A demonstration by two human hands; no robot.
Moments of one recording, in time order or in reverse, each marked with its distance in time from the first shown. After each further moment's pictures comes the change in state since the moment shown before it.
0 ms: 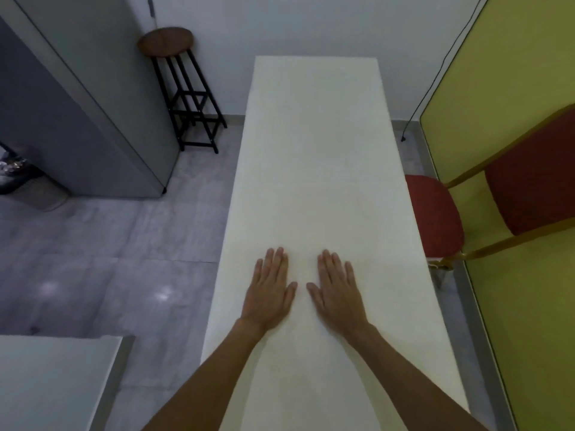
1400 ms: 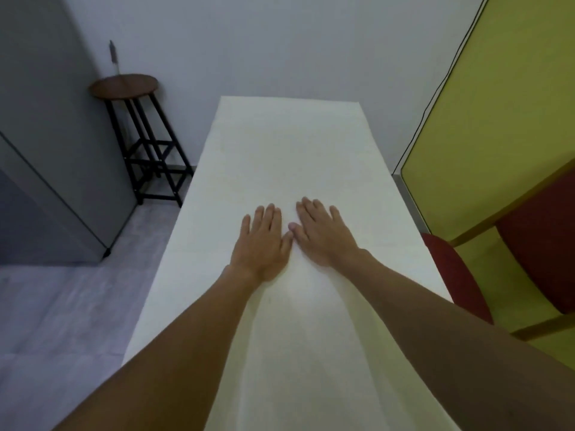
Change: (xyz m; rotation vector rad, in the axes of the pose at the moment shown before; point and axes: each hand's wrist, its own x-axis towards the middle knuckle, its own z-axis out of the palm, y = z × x) left_hand 0.315 -0.023 -0.017 0.065 0.090 -0.002; right_hand 0.324 0.103 -0.038 -0.117 0.011 -0.037
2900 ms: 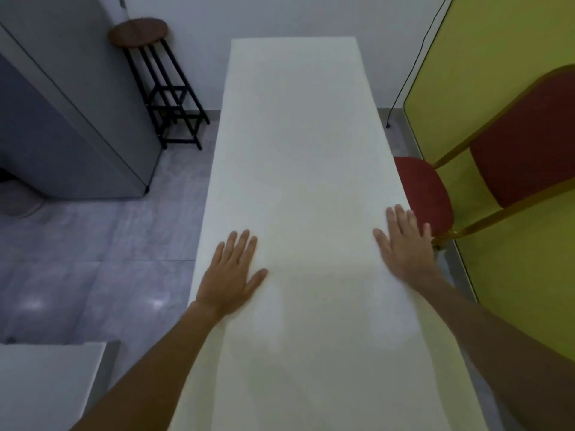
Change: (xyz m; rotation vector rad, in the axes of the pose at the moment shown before) left_hand -0.329 -0.023 -0.009 0.093 -0.106 0.073; right_hand -0.330 0.031 0.005 0.034 0.017 0.427
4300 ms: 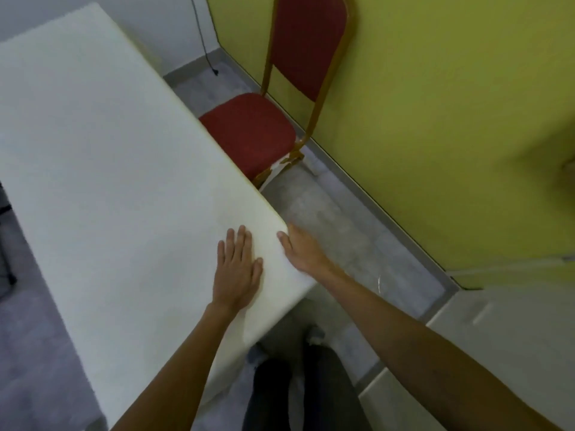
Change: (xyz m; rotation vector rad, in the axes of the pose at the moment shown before) left_hand -0.033 0.261 0.018 -0.151 -0.178 0.419; right_hand -0.208 0.053 -0.007 0.744 -0.161 0.424
